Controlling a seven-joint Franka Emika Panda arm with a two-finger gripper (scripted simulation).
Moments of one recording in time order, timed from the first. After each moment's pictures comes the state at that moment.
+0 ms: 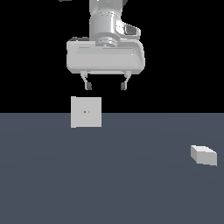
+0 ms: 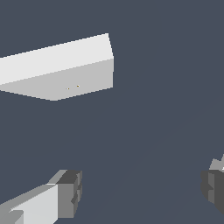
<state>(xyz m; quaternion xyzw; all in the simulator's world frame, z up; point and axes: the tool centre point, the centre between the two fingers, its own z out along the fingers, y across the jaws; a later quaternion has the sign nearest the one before) 0.000 0.016 0.169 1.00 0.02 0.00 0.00</state>
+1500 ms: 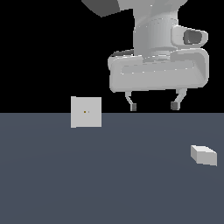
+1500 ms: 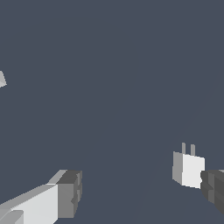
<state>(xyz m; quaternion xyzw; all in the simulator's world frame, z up) -0.034 -0.098 0.113 0.99 -0.09 0.10 0.02</state>
